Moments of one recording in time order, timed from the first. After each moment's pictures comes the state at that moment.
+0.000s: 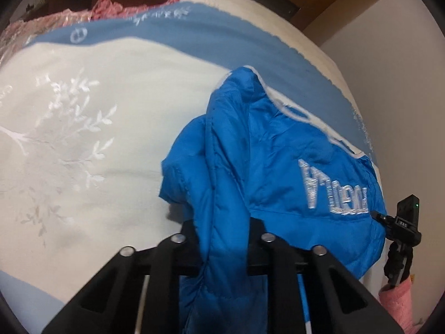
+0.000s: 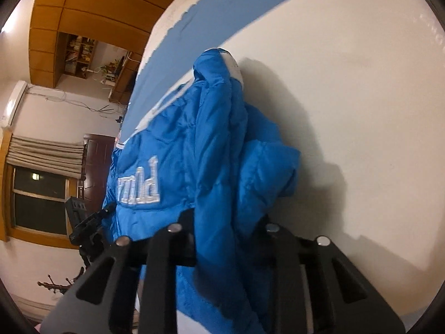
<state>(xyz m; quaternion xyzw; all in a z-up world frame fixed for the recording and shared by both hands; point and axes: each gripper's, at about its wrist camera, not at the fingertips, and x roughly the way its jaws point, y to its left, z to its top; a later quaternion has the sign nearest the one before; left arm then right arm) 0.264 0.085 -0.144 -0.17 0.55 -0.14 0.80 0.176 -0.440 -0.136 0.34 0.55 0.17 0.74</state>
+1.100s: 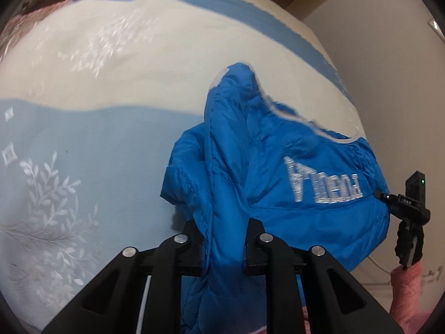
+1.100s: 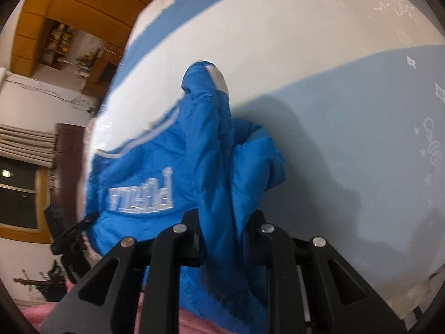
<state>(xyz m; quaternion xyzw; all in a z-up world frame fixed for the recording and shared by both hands) 0.034 0.124 -0.141 -0.15 0.58 -0.18 0.78 -0.053 -0.406 -0.094 0.28 0.60 0.07 0.75</state>
